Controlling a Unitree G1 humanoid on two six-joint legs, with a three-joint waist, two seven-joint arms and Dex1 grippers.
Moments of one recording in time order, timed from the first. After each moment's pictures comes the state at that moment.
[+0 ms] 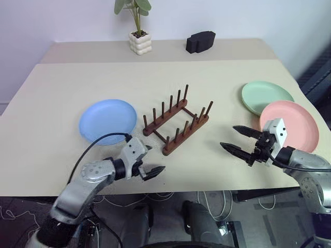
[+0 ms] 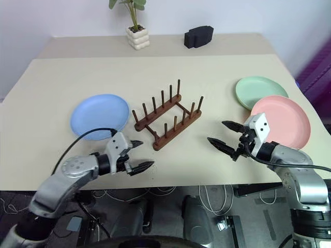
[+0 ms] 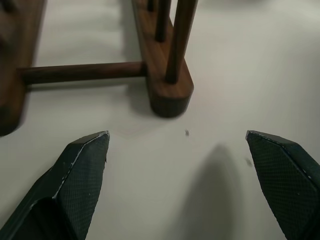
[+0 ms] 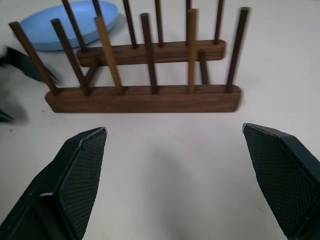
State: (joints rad) left arm -0.13 0.51 -0.27 -0.40 -0.26 0.59 -0.65; right arm 0.00 -0.67 -0.26 -0.25 0.54 0.41 0.90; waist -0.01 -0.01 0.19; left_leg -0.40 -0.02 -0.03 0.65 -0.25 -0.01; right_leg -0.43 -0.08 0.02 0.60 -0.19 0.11
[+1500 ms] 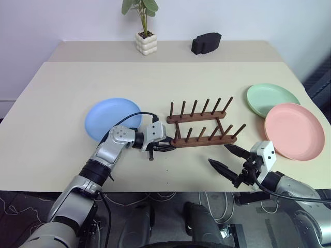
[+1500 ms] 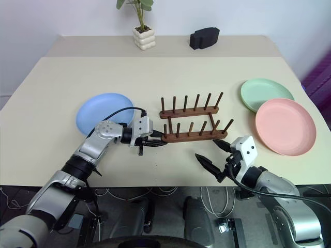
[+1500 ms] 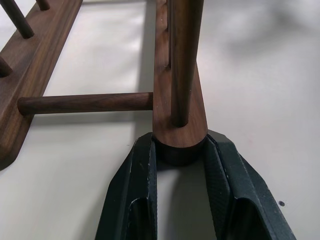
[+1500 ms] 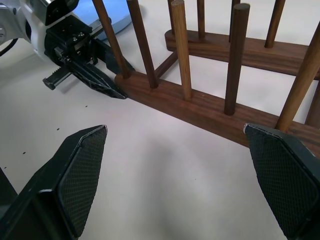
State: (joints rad) left arm -0.62 0.39 -0.37 0.41 -0.10 0.00 -1.12; right arm 0.28 -0.58 -0.21 -0.54 0.59 0.46 0.67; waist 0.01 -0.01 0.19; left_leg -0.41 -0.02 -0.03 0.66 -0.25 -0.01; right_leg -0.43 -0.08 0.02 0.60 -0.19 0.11
